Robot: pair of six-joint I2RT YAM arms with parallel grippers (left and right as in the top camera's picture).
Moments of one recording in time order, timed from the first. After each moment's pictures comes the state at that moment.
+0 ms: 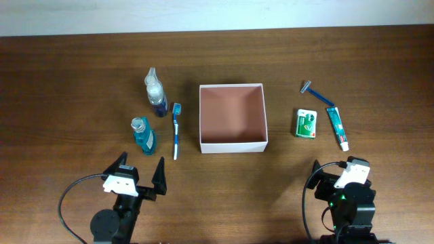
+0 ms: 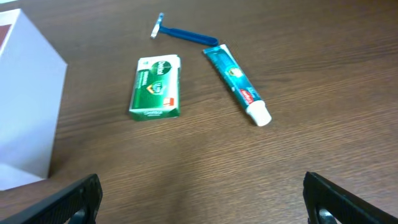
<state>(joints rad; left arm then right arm) -0.04 0.01 0.01 -0.06 0.18 -0.09 -0.04 0.23 0.21 -0.52 0.13 0.19</state>
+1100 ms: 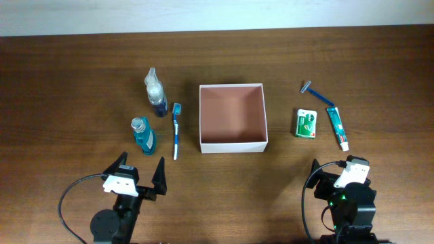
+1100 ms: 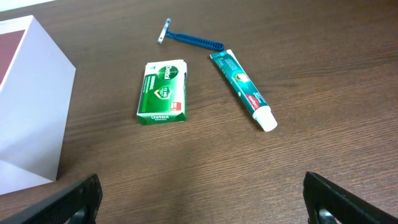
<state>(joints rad) -0.04 0.01 0.01 -0.05 0.18 -0.09 -0.04 0.23 0.21 -0.51 0.11 0.18</state>
